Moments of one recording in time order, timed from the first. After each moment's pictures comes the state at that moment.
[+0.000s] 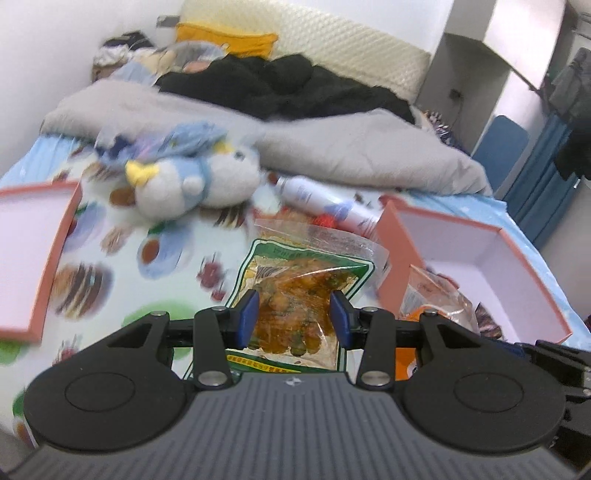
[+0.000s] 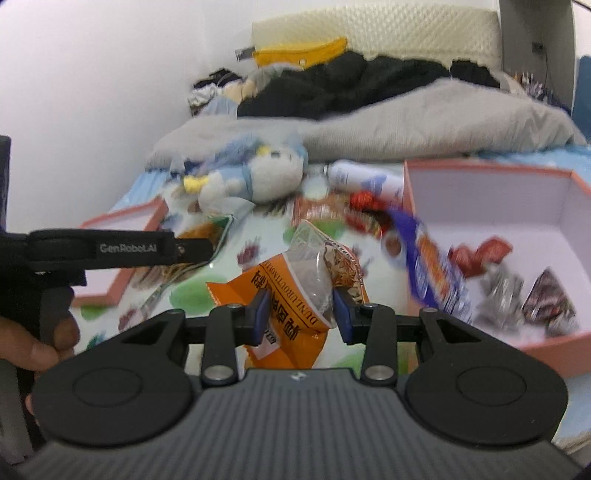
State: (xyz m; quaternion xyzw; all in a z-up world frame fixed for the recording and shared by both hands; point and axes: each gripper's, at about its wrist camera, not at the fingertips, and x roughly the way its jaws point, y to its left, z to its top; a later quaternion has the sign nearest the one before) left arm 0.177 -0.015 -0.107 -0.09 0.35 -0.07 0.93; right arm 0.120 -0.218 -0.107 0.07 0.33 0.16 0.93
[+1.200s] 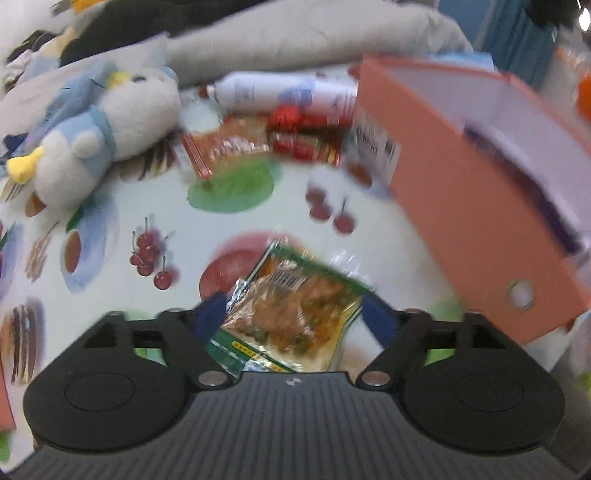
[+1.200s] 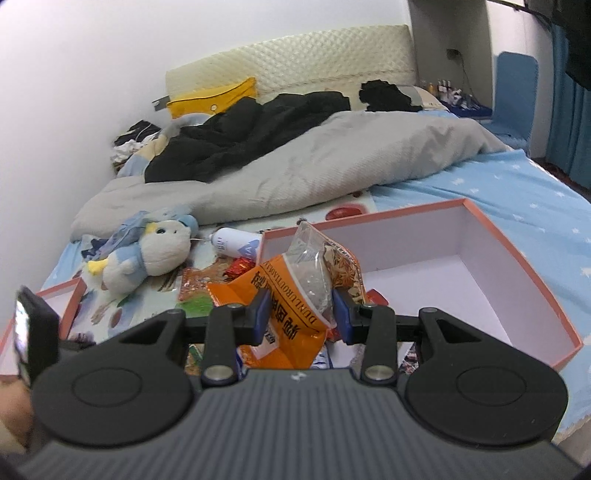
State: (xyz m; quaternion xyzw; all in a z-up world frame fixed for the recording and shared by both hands) left arm 0.273 -0.081 -0.221 0.09 0.48 -0.16 0.86; right arm 0.161 -0.343 -0.096 0.11 0.30 0.03 0.95
